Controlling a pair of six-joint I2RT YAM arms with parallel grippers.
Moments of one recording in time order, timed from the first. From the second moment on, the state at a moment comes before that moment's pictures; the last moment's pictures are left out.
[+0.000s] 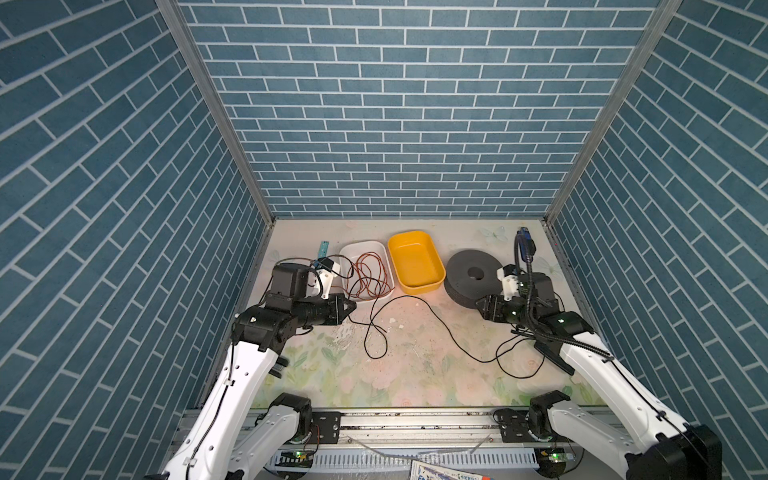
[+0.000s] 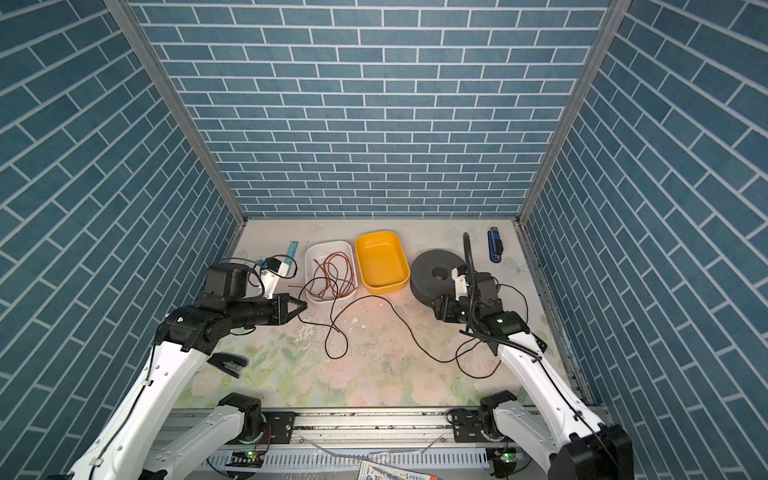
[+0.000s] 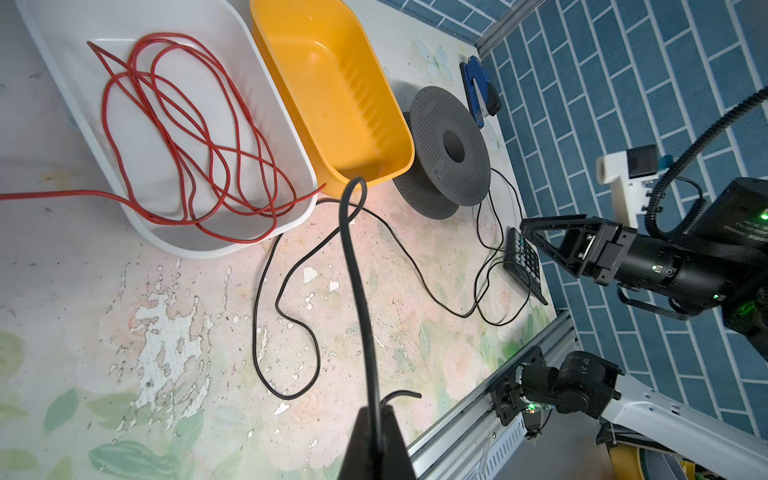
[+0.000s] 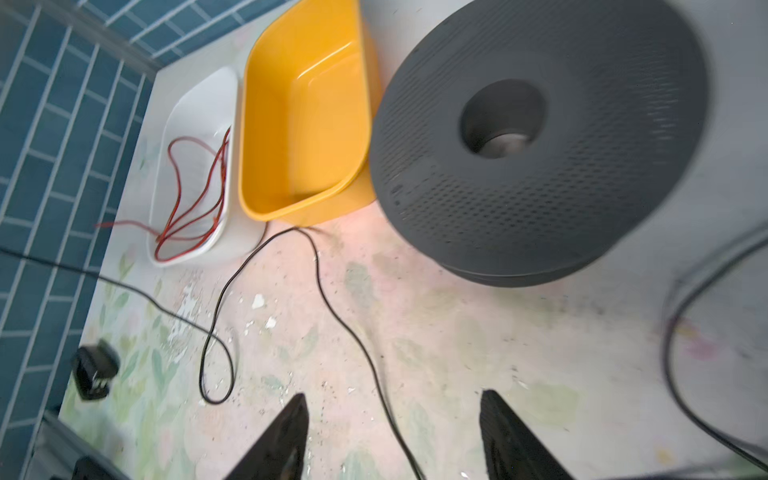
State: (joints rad) left arm -0.24 0.90 0.99 -0.90 0.55 -0.34; right arm 0.40 1.01 0.71 -0.48 -0.26 0.38
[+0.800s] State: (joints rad) left arm -0.24 0.77 0.93 -1.00 0.60 -0.37; right arm 0.30 1.07 0.45 -0.10 -0.19 0.75
